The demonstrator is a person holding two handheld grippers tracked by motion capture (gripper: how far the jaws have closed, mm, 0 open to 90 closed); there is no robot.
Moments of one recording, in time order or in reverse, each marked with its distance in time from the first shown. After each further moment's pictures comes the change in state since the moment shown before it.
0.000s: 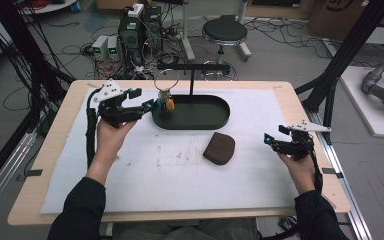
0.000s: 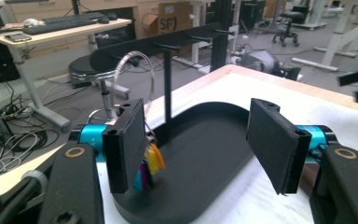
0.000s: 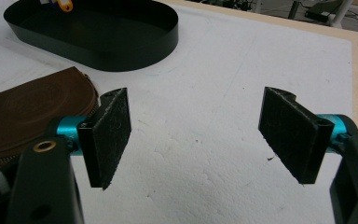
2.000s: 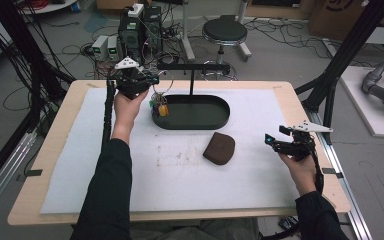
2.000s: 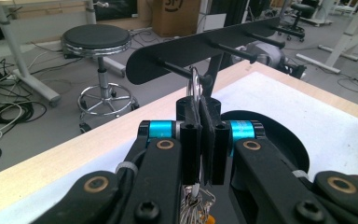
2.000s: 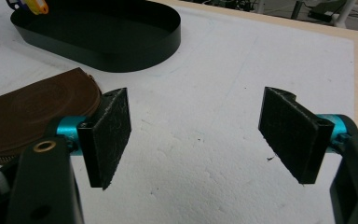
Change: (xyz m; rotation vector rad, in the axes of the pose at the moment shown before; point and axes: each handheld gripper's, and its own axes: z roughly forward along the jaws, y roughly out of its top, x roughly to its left) left arm 0.066 0.018 0.094 0.100 0.002 -0.137; right arm -0.001 -0.001 -0.003 -0.004 0.016 0.008
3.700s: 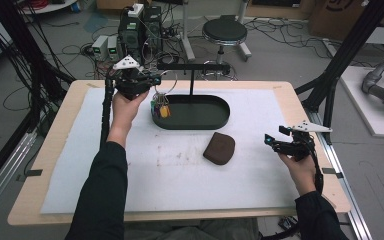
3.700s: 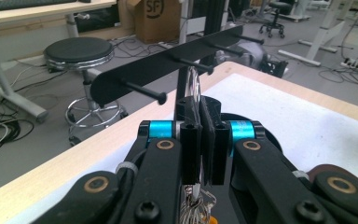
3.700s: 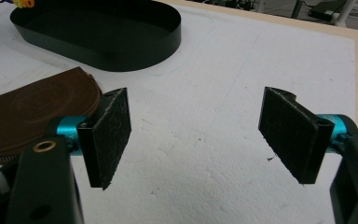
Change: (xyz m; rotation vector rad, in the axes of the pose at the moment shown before) left arm -0.014 0.010 -0.012 -0.015 -0.063 0.062; right arm 0.001 0.000 0.001 0.003 0.000 0.000
